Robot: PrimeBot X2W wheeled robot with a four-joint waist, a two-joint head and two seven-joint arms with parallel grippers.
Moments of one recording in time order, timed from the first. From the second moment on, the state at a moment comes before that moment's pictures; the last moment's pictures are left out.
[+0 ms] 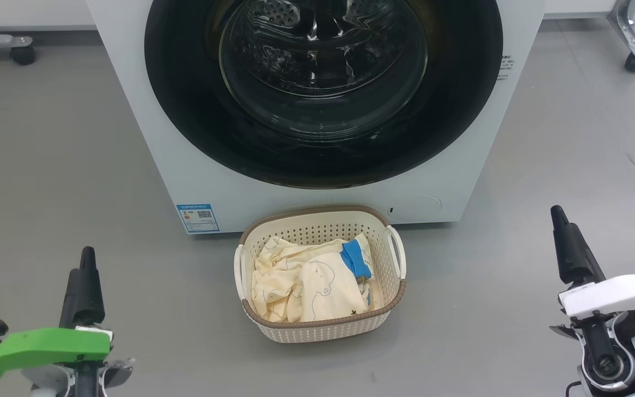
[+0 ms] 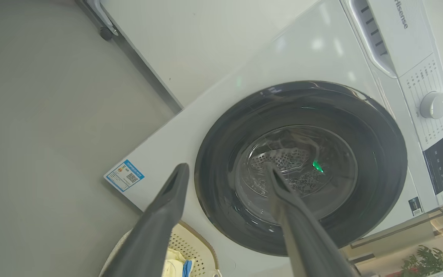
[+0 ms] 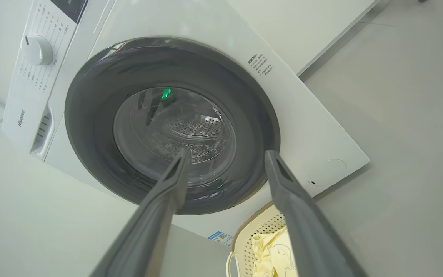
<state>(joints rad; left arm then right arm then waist) -0.14 0.14 -0.15 0.17 -1.17 -0.10 -0.12 -0.07 -0.22 0.12 0.11 1.15 0.11 -0.10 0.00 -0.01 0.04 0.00</state>
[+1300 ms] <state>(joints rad) -0.19 0.21 -0.28 0.23 -0.48 -0.08 -0.25 -0.14 -0.33 0.36 0.21 0.57 0.10 -0.25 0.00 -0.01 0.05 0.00</state>
